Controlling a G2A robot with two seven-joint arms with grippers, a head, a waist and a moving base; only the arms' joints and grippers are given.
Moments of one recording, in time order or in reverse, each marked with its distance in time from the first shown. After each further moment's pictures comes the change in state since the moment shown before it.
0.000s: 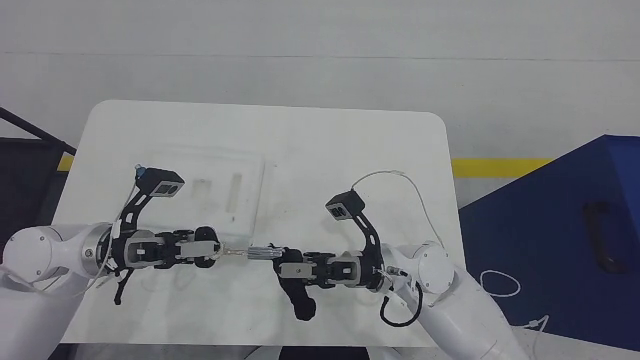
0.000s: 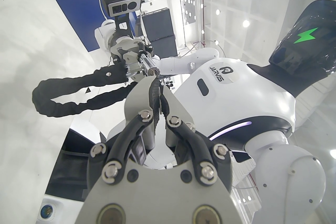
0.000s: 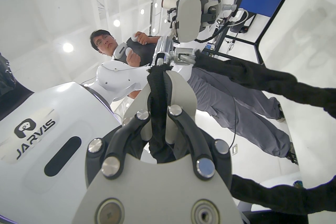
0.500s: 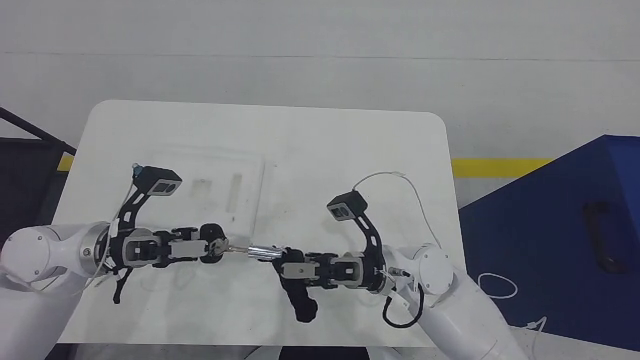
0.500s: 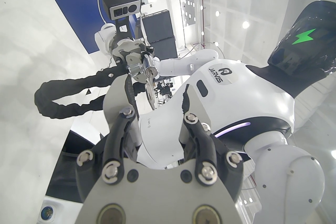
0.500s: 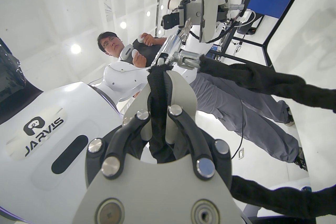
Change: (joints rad) left arm 0.002 0.018 0.006 0.002 -0.016 -0.016 0.015; right arm -0.004 0.001 -0.007 0.008 0.074 -0.014 0.016
